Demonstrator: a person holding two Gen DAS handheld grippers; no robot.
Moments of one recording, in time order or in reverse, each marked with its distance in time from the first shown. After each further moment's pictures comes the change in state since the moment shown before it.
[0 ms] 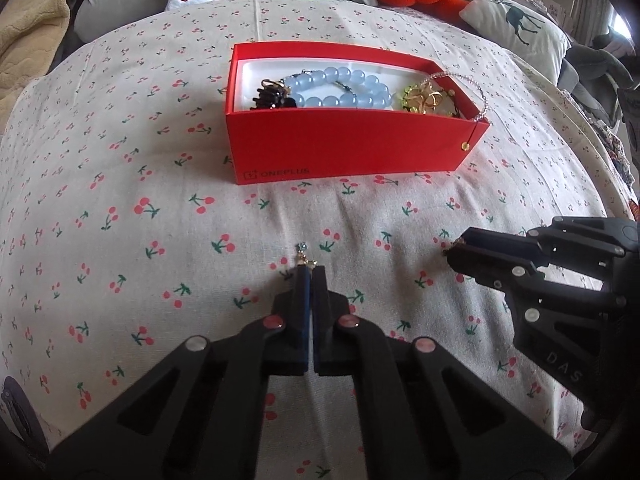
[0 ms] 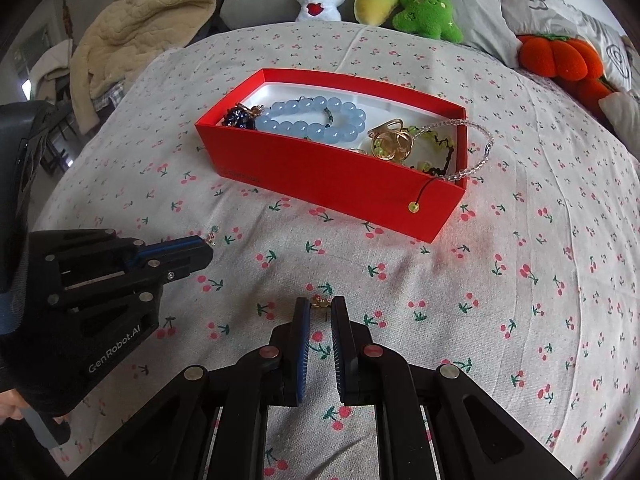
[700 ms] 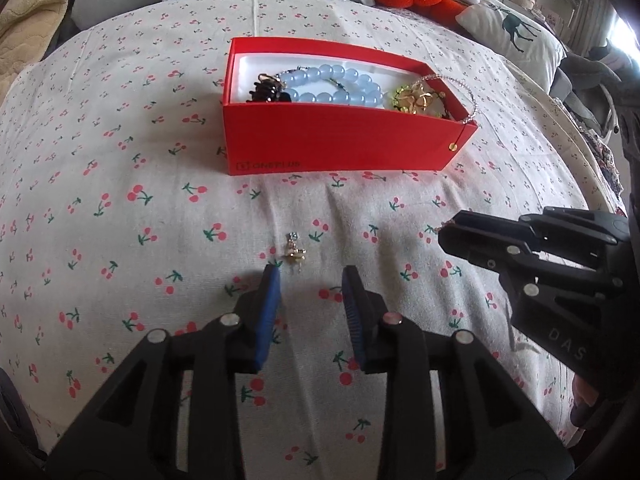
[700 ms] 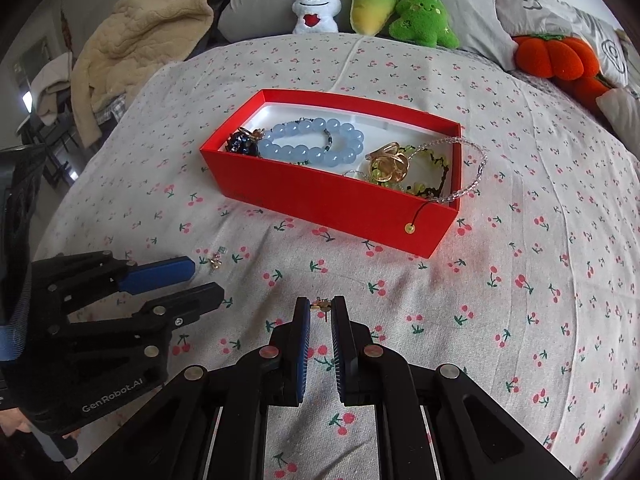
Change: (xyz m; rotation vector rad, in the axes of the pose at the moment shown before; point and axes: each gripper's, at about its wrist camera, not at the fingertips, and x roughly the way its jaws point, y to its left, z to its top) left arm 0.001 0.002 0.001 -0.037 0.016 -0.047; right arm -0.007 -0.004 0.006 0.028 -0.018 0.011
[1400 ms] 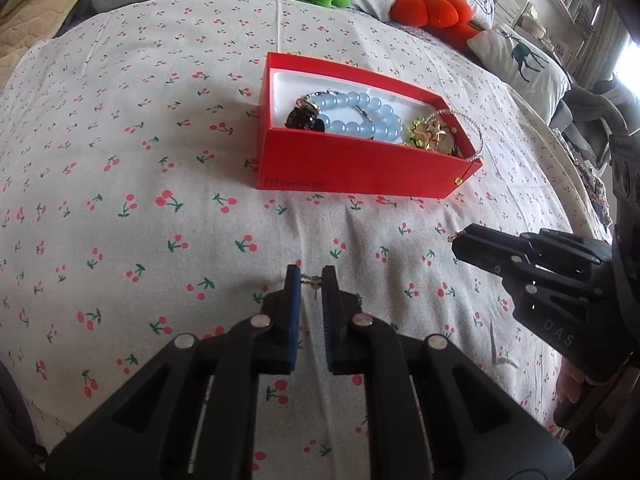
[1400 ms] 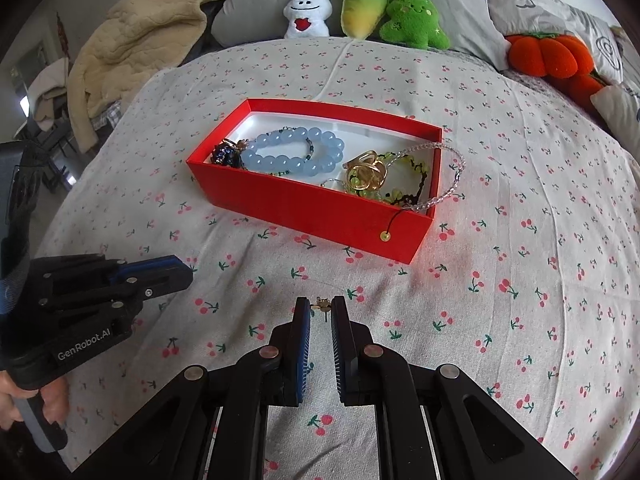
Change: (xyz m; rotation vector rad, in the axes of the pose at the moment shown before) left arm -0.023 0.023 0.007 -0.091 -0.020 -0.055; right arm -0.009 -0.009 0.009 0.015 -0.019 -0.001
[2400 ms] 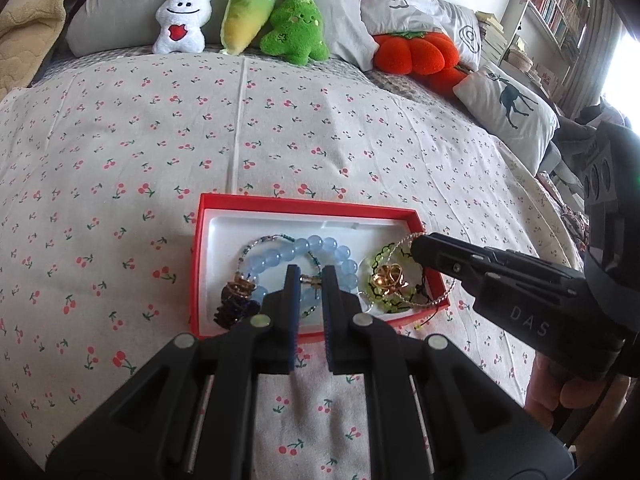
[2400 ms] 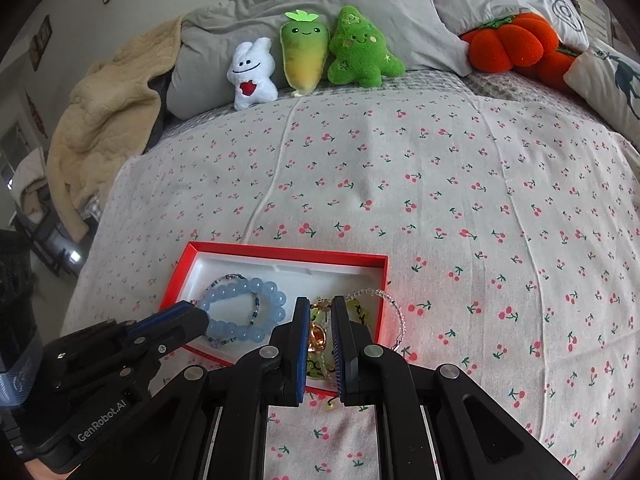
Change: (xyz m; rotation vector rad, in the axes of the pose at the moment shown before) left arm 0.016 -0.032 0.086 0.008 -0.134 -0.048; right arm 0.005 -0.057 0.084 0.205 -0.105 0.040
